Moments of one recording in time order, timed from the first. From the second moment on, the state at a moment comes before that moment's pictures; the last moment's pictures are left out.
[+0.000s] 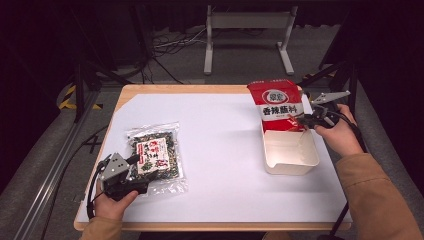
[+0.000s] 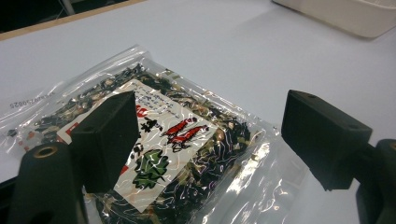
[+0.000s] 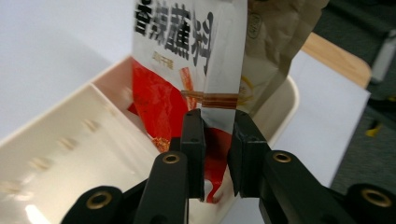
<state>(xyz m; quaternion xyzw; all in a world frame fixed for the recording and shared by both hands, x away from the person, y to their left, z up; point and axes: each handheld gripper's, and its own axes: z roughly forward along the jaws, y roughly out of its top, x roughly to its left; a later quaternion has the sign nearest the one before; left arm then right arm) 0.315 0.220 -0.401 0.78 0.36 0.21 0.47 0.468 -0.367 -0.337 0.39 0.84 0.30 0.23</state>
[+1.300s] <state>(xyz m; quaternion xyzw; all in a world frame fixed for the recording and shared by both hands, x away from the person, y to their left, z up) 0.315 0.221 -0.402 0.78 0.36 0.21 0.47 0.475 -0.364 -0.348 0.46 0.80 0.31 0.22</state>
